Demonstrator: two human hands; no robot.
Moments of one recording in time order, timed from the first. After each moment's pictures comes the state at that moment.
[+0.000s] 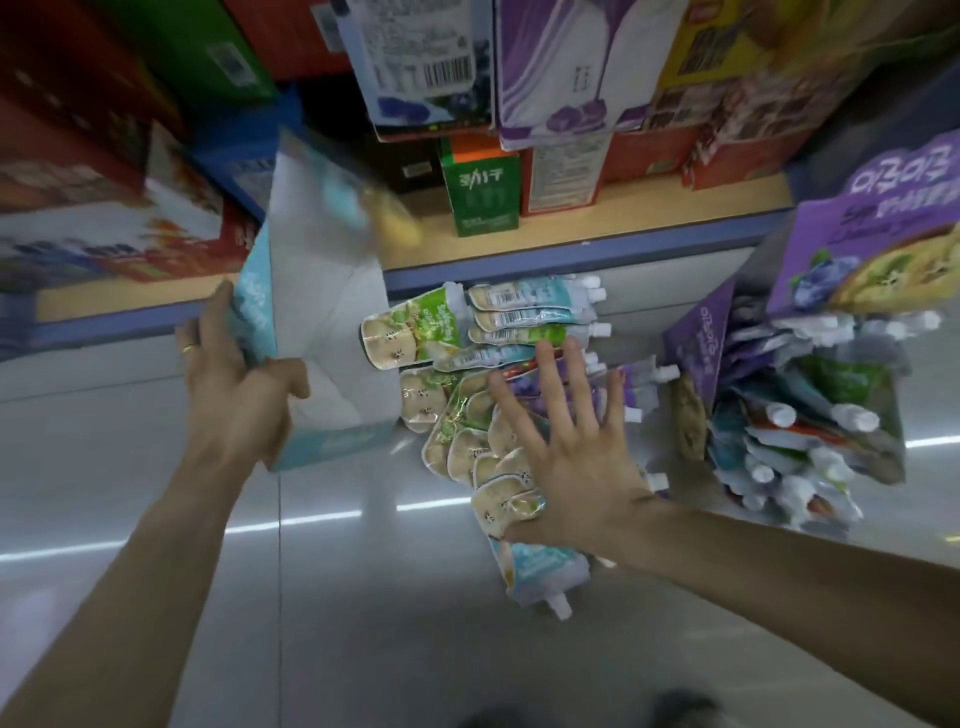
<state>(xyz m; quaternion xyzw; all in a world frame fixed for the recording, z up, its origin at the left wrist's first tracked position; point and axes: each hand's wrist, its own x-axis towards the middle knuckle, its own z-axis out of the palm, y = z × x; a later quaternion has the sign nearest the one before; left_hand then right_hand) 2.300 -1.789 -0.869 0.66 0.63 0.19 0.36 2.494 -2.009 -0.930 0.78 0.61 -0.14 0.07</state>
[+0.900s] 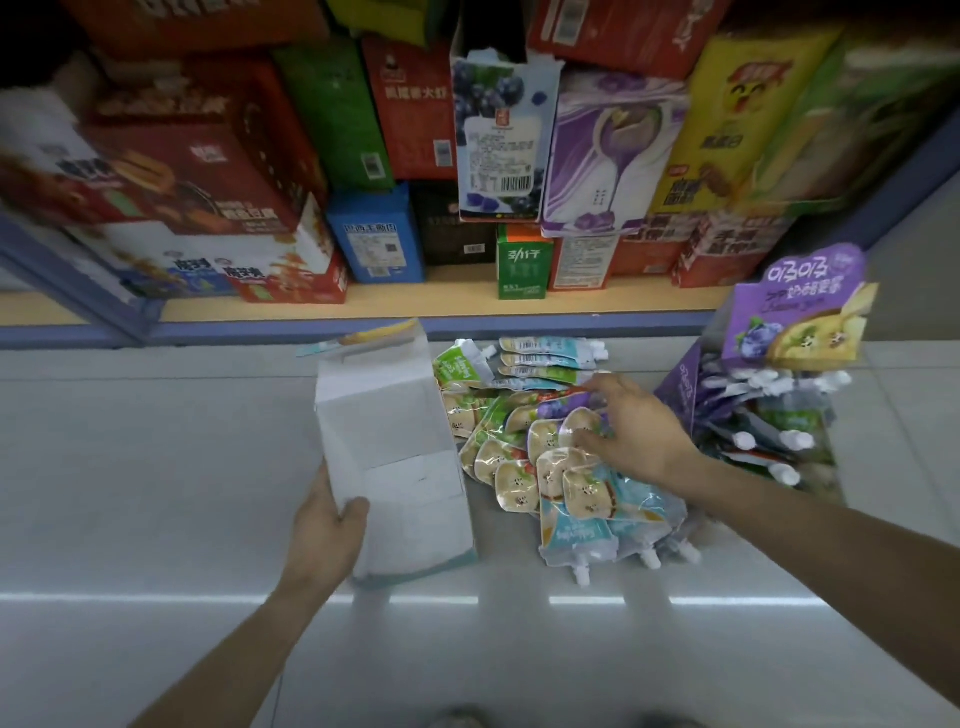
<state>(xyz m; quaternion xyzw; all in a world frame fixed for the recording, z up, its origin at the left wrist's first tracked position) 2.212 -1.917 -0.924 0.62 0.61 0.17 0.46 2.559 -2.013 -0.905 0.82 0.52 -0.22 -0.11</state>
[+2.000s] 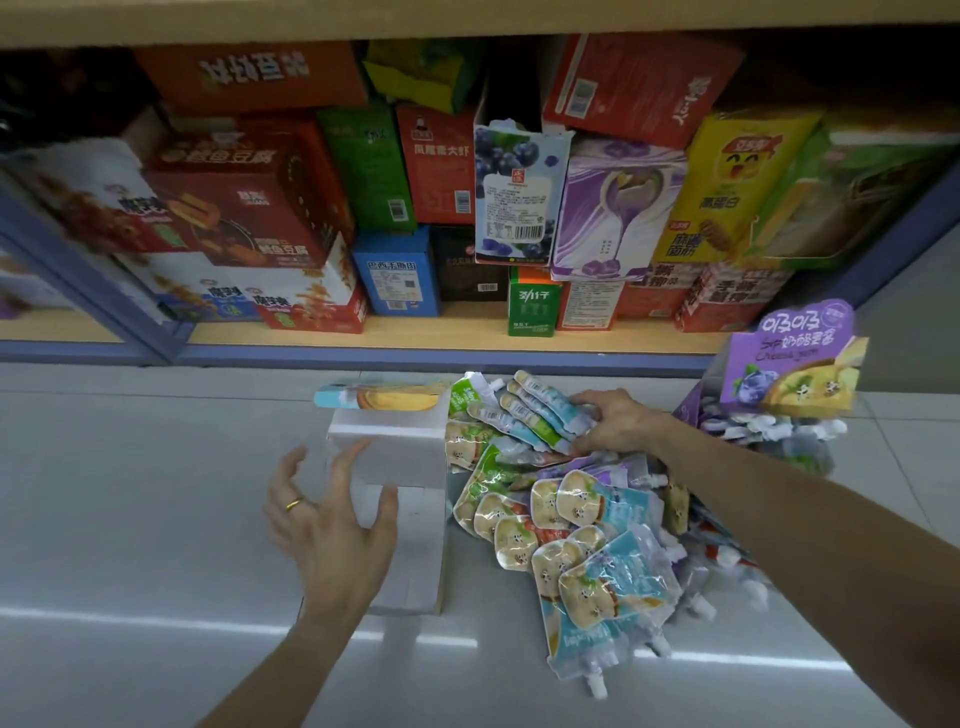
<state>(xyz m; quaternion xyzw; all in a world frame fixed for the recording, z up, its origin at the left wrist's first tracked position) 2.242 -1.931 -0.897 0.73 0.61 0.28 0.15 2.601 -1.939 -0.922 0.81 0.43 -0.39 -0.03</state>
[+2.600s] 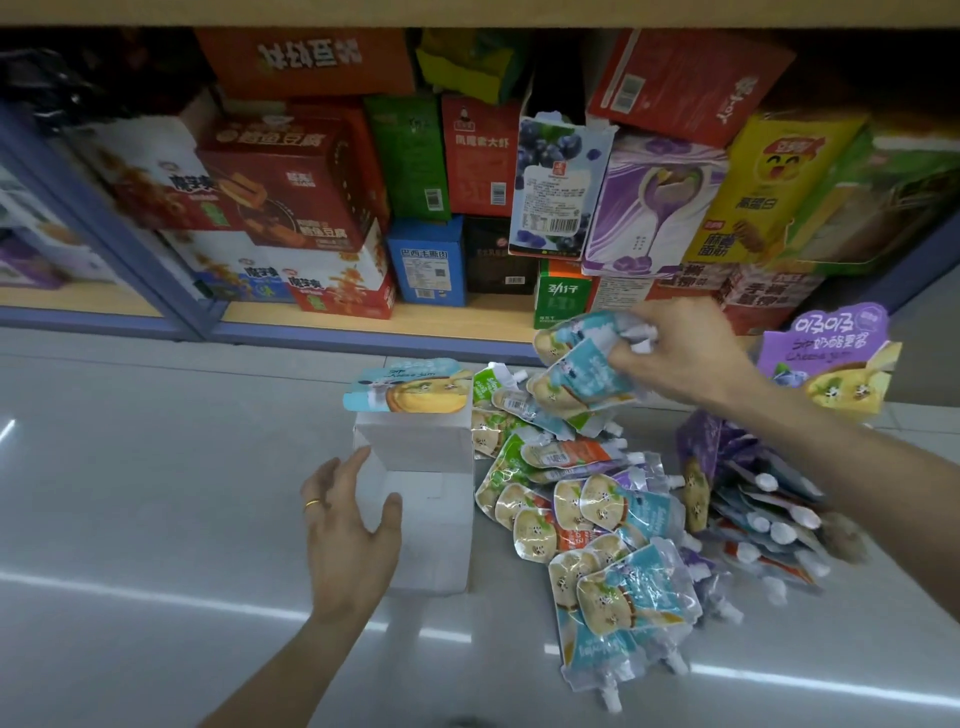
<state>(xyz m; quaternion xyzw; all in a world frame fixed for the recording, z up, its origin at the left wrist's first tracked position) 2.215 -1.949 -0.898 0.66 0.64 0.29 0.28 2.574 -1.958 -0.784 0.76 0.62 -0.04 -0.19</state>
